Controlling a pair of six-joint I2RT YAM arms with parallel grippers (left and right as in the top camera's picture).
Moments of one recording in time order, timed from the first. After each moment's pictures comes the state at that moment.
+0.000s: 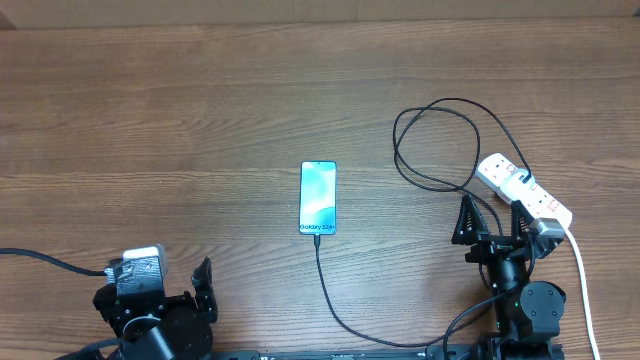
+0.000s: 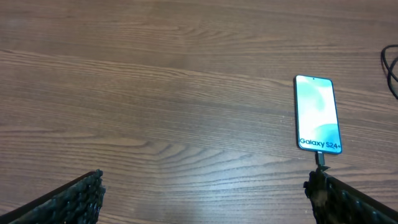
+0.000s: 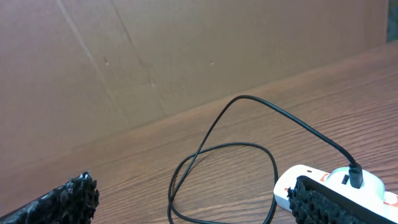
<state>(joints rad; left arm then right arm) -0.98 0.49 0.98 -1.52 -0.75 -0.92 -0.01 0.01 0.02 -0.03 -0.03 0.36</state>
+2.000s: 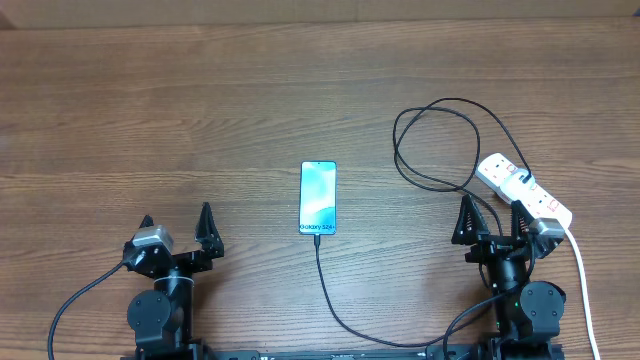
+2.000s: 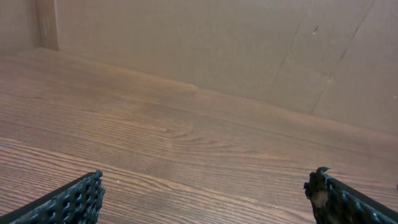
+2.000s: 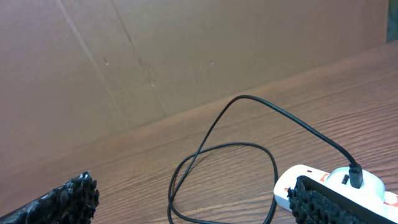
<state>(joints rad) 0.13 0.02 0.01 -0.08 0.03 -0.23 0.00 0.01 0.02 -0.04 -0.03 0.36</state>
